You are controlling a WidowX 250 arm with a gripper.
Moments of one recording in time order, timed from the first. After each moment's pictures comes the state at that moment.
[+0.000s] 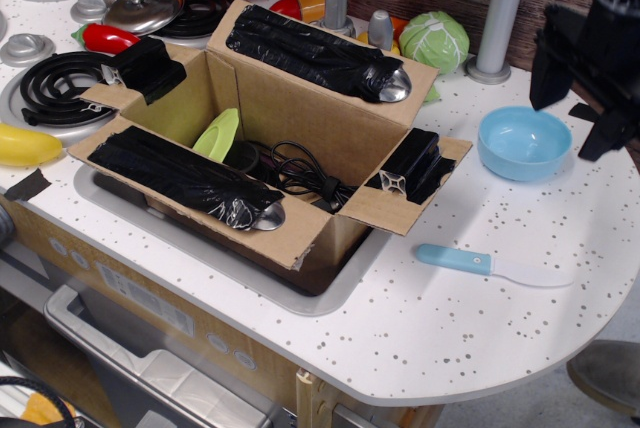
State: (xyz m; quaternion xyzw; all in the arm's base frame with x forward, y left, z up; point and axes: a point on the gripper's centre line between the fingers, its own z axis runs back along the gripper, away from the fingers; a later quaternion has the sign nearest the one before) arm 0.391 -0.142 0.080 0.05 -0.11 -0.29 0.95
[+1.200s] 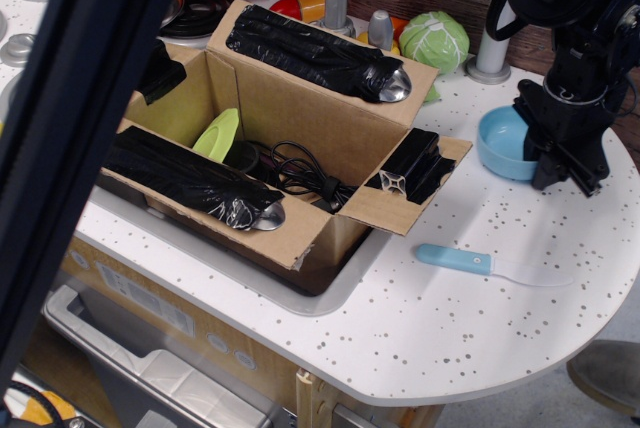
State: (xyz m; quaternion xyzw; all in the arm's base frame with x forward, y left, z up) arm 0.417 -0.130 0.007 0.04 -0.11 -0.31 0.94
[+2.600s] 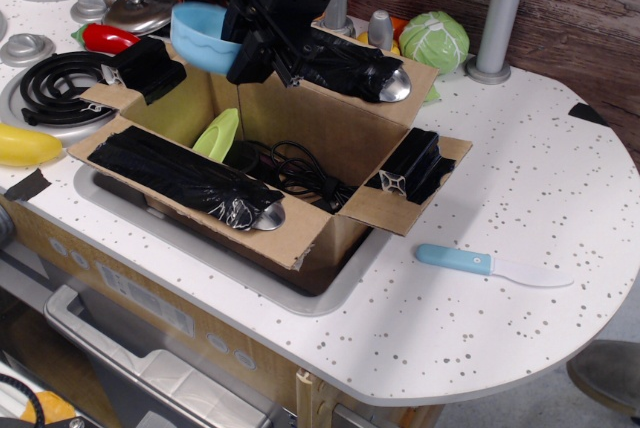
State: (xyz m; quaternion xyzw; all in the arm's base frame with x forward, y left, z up) arm 0.309 0.077 0.100 0.20 0.08 -0.21 0.95
